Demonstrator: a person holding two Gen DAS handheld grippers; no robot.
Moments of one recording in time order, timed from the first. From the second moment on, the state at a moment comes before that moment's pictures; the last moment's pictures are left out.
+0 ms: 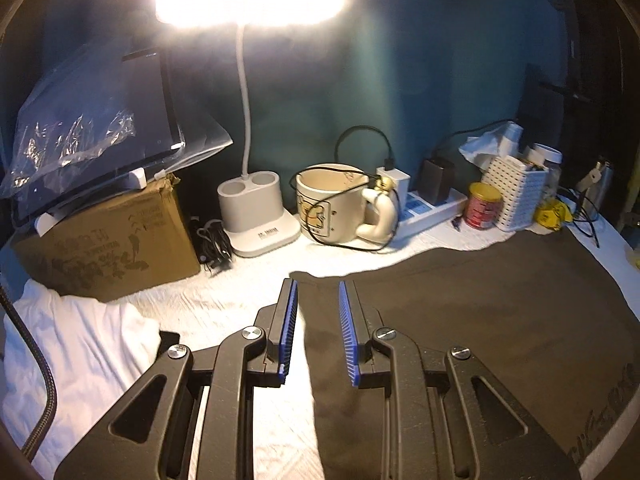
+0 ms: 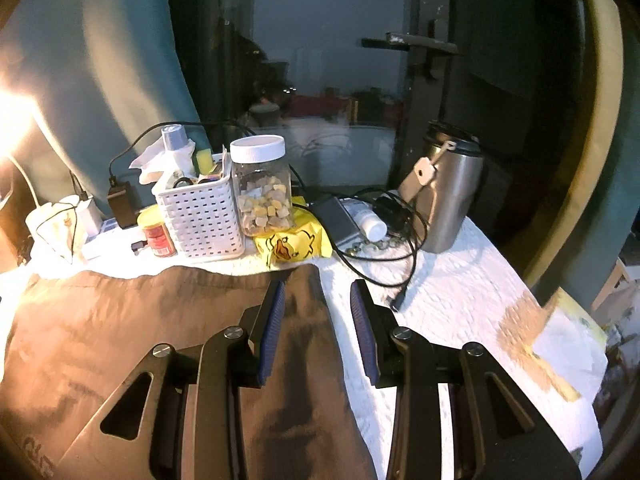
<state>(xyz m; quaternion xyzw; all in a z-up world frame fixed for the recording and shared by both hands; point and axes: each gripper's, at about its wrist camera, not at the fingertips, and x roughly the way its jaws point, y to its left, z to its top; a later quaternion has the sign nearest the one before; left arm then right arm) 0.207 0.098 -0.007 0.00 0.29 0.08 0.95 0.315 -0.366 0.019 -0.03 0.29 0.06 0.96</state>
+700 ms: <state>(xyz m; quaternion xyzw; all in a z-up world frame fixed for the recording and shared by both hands) 0.156 0.057 -0.031 -0.01 0.32 0.04 0.95 0.247 -0.403 0.003 -0.01 0.30 0.04 0.95</state>
